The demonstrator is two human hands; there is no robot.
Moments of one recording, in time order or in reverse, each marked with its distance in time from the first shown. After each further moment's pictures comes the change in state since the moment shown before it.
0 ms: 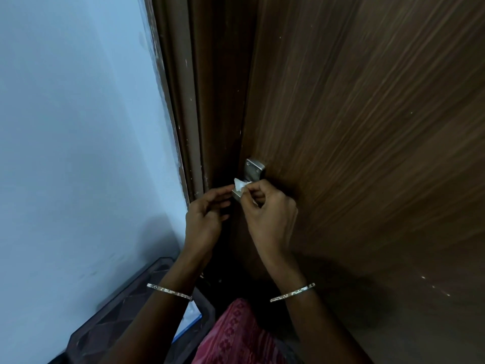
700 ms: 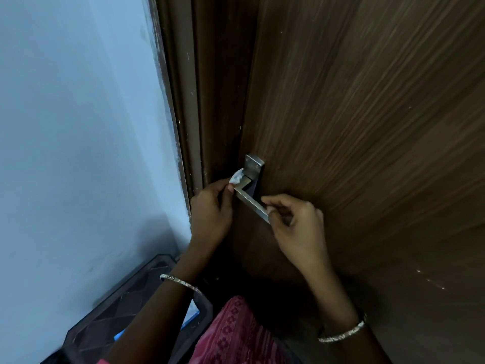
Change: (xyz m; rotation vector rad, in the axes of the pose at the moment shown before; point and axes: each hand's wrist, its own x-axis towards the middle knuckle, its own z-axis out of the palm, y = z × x) left_hand 0.006 0.007 0.012 0.521 0.141 0.351; right_hand -0.010 0.037 -0.051 0.122 -0.257 0.013
